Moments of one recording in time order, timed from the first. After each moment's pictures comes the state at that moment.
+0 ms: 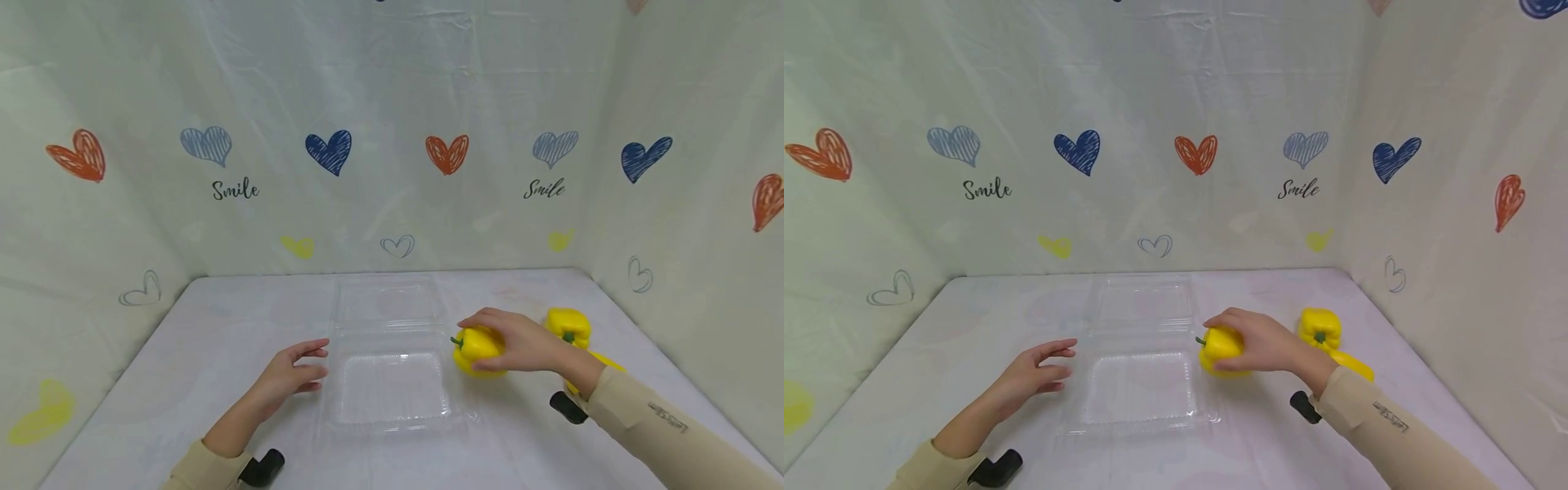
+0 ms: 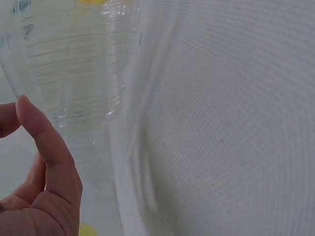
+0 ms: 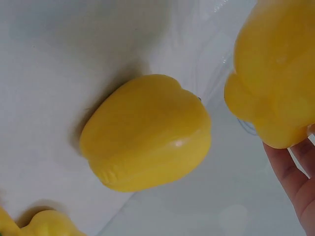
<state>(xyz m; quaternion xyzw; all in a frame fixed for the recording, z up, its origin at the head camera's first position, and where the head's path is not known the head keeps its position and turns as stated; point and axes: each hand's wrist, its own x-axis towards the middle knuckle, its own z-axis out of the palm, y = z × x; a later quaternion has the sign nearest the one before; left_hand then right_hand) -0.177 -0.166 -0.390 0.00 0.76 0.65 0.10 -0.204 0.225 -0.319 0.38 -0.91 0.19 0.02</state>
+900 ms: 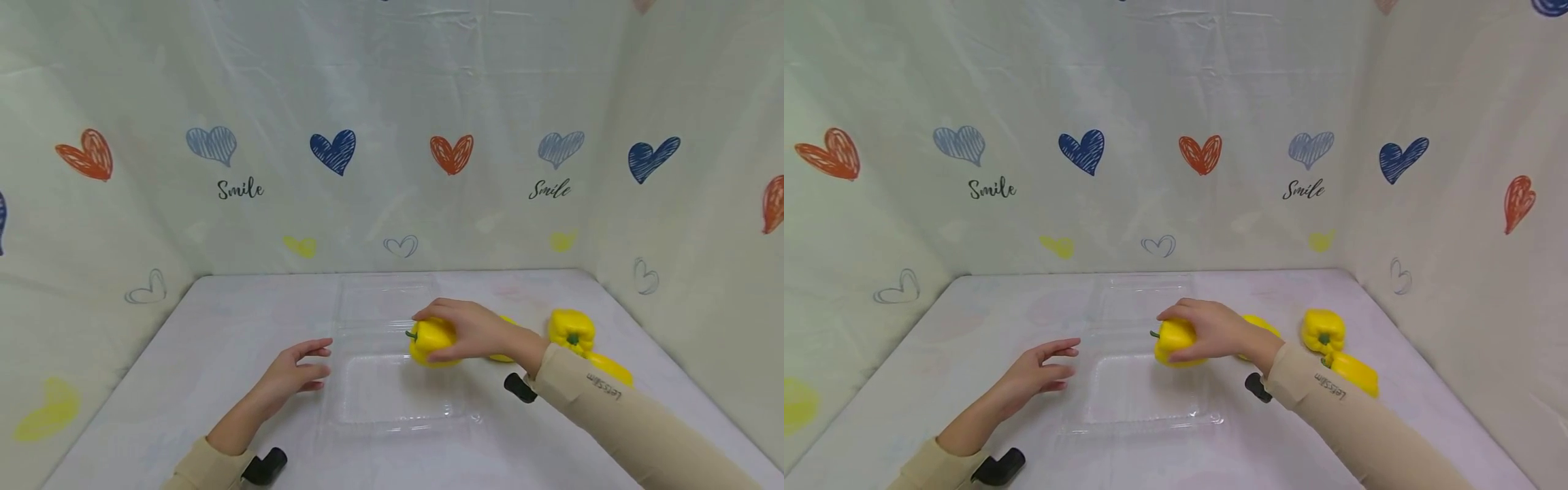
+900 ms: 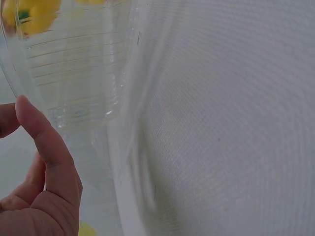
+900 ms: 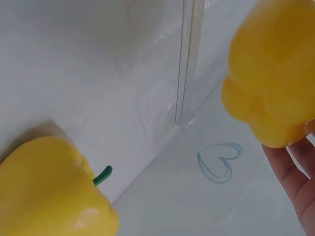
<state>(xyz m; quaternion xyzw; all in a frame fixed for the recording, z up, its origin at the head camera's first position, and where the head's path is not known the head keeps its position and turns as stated) -0.175 -0.164 -0.387 -0.01 0.76 0.64 0.10 -0.223 0.158 -0.307 0.43 -0.88 0.19 -0.01</state>
